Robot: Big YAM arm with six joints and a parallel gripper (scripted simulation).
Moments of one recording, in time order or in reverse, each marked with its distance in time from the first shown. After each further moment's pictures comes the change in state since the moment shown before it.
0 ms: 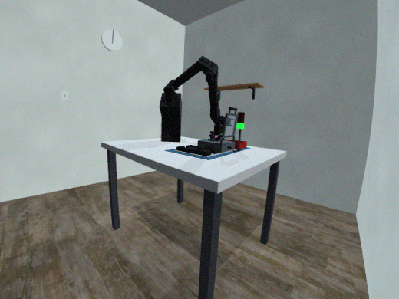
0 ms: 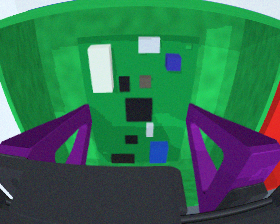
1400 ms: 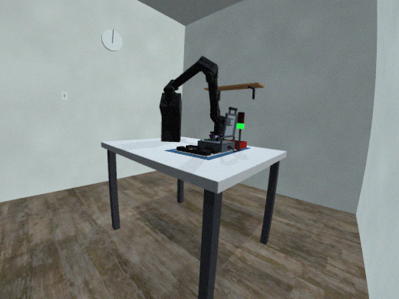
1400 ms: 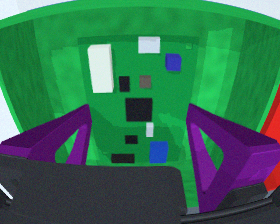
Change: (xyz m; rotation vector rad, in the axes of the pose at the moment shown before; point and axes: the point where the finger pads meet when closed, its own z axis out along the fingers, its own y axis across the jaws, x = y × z) arm 0.000 0.000 0.001 0.000 0.000 0.000
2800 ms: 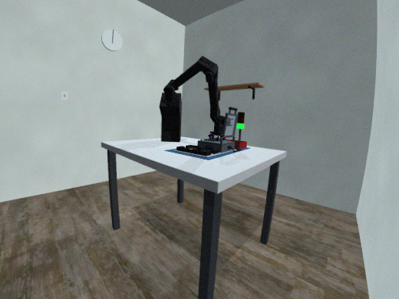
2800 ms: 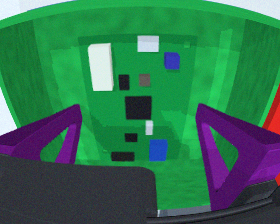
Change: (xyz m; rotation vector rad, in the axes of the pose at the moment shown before) arm 0.000 0.000 0.000 0.000 0.000 0.000
